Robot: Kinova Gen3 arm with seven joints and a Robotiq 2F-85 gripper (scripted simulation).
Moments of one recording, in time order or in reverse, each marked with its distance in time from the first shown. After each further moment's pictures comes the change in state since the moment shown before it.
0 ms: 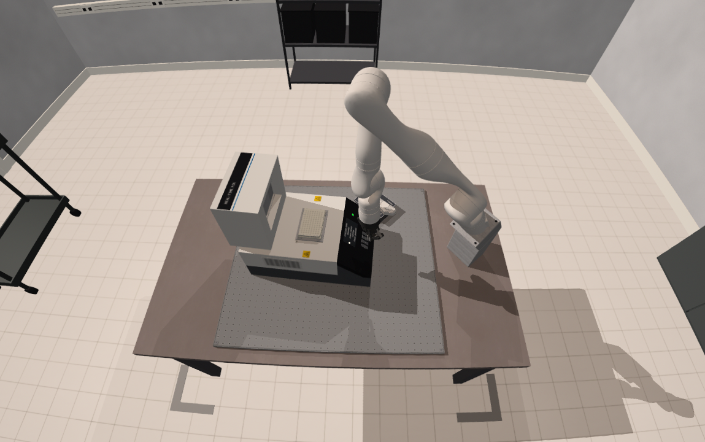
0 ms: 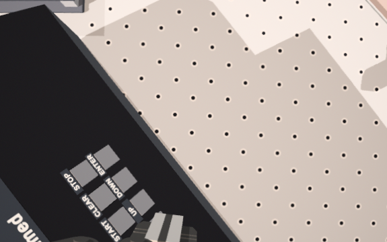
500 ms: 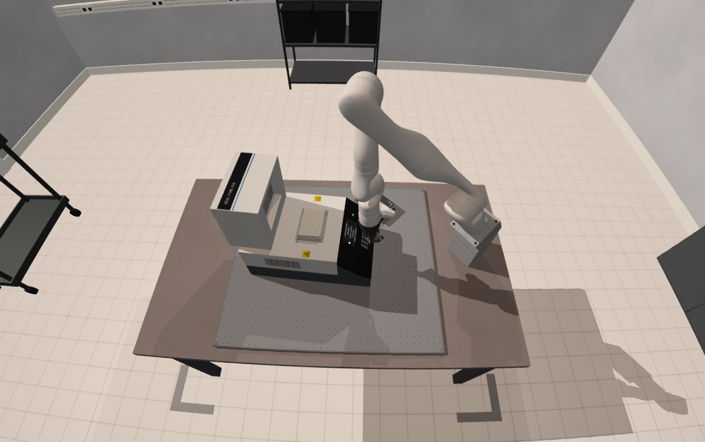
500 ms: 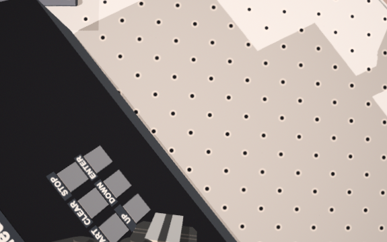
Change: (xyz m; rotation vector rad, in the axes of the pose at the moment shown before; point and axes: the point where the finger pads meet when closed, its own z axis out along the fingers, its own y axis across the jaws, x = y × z) arm -0.001 0.000 0.017 -0.003 0.000 -0.001
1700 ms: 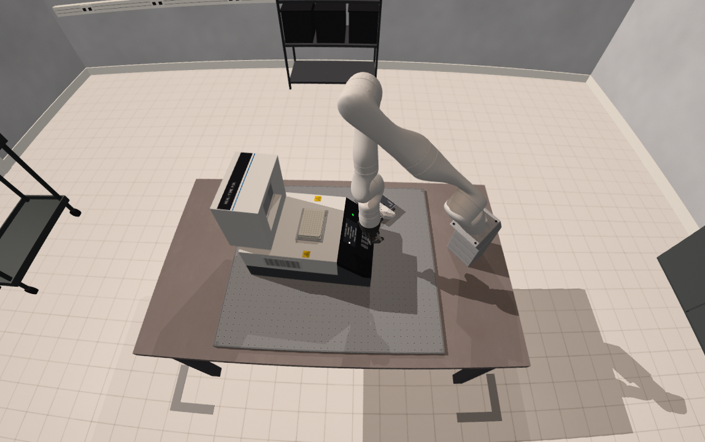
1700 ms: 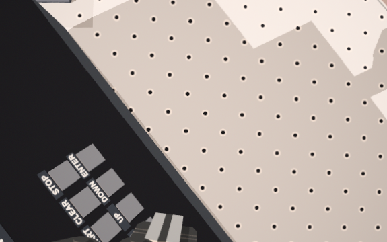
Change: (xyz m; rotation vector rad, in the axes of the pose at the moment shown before) arm -0.001 0.003 0.003 -0.009 -0.001 -0.002
